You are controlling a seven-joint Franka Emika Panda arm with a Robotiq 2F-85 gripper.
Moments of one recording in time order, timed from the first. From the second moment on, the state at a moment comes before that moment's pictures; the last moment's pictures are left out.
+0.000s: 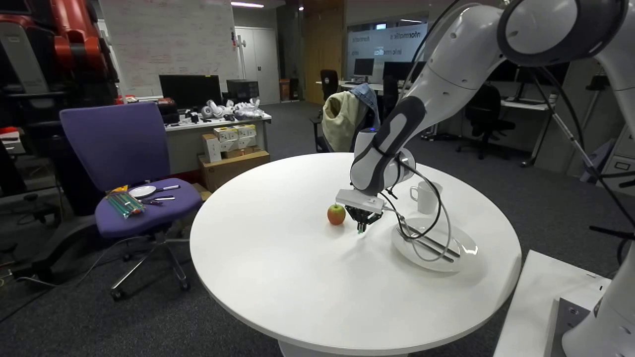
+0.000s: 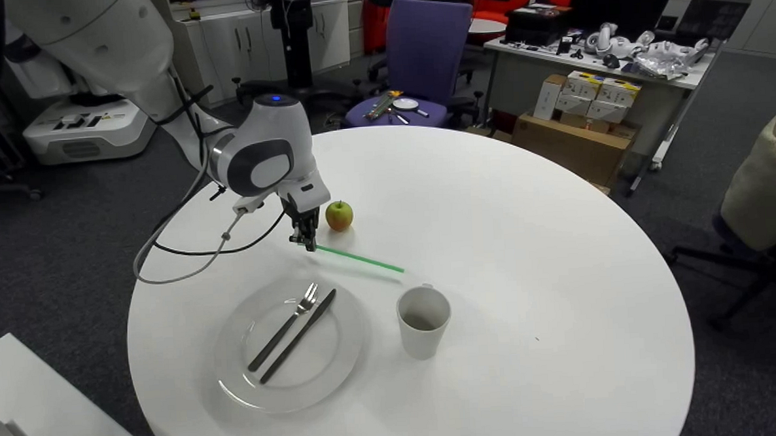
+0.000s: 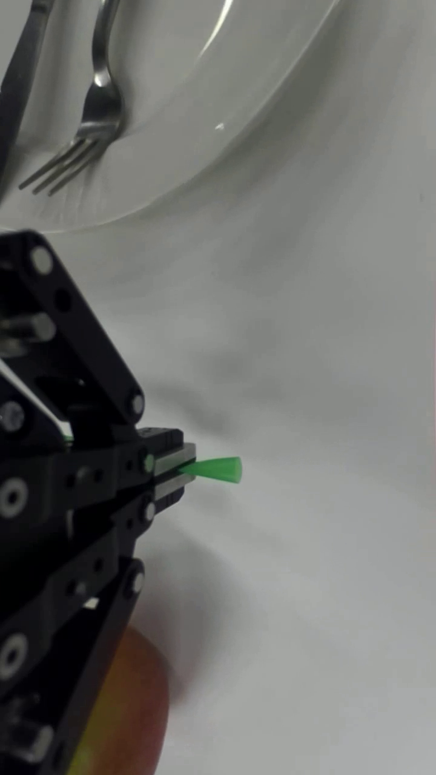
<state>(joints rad) 0.09 0.57 -0.15 -2.10 0.15 2.73 1.09</state>
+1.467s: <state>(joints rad) 0.15 0.56 -0.24 -2.06 0.07 2.82 1.09</state>
